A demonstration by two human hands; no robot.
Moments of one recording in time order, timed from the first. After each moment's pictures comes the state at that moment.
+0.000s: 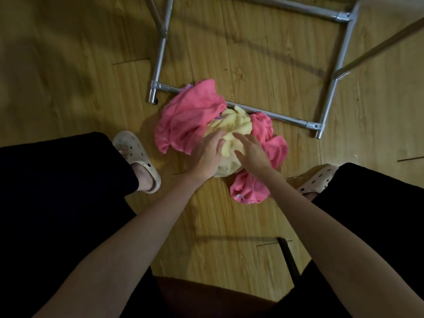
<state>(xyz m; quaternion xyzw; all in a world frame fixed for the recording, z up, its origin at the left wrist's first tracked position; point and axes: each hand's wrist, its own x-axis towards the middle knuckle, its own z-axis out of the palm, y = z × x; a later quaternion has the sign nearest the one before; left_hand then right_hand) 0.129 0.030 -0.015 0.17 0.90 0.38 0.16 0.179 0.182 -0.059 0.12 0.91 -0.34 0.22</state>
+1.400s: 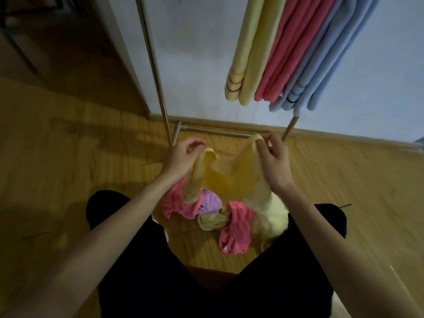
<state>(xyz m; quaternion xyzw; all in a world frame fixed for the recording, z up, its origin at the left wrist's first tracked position) 0.135 -0.010 0.322 0.19 0.82 0.53 0.11 0.255 0.171 0.372 0.20 0.77 -0.57 -0.20</state>
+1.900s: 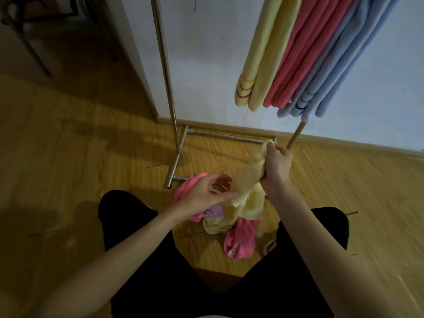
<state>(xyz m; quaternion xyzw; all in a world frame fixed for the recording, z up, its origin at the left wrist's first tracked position) 0.209 -0.026 0.324 0.23 0.72 0.58 0.31 0.227 0.144 0.376 0.43 0.52 -0.71 -0.20</state>
